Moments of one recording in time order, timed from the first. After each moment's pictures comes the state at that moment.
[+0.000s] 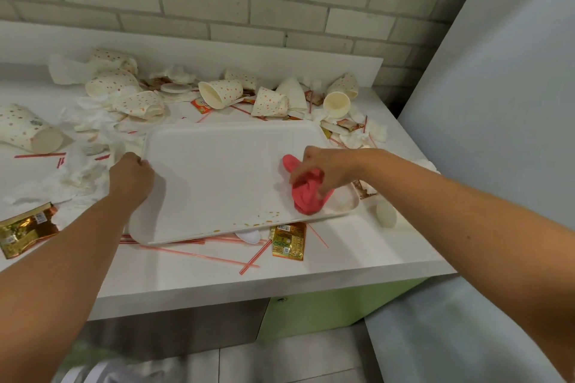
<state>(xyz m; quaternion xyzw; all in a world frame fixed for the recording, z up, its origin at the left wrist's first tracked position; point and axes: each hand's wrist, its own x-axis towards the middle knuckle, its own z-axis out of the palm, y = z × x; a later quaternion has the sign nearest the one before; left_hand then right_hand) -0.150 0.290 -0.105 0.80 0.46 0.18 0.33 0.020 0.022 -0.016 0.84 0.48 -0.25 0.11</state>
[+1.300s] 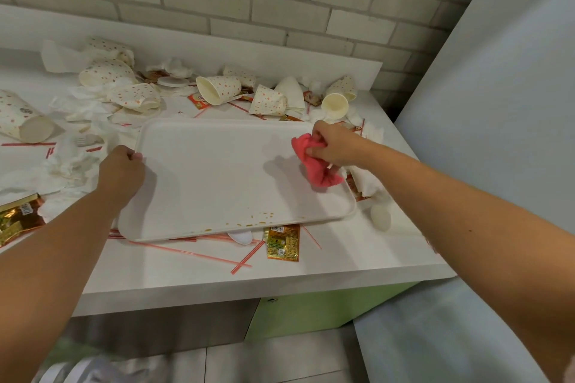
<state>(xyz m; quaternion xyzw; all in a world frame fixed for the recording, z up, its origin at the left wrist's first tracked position) -0.151 0.295 -0.111 0.78 0.47 0.19 0.36 0.028 0.023 -0.004 0.92 0.34 -0.16 -0.10</state>
